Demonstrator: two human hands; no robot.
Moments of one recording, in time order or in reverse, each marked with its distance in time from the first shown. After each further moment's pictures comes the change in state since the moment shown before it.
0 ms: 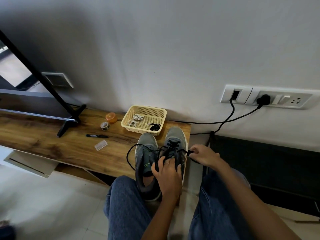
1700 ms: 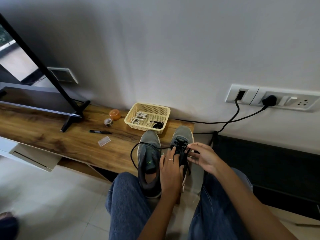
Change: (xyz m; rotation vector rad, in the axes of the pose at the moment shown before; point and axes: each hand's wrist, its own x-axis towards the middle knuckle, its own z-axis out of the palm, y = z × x) left_hand 0.003 -0.009 -0.005 -0.073 -0.152 0.160; right_hand 0.003 -0.010 0.019 1.285 -0.051 0.187
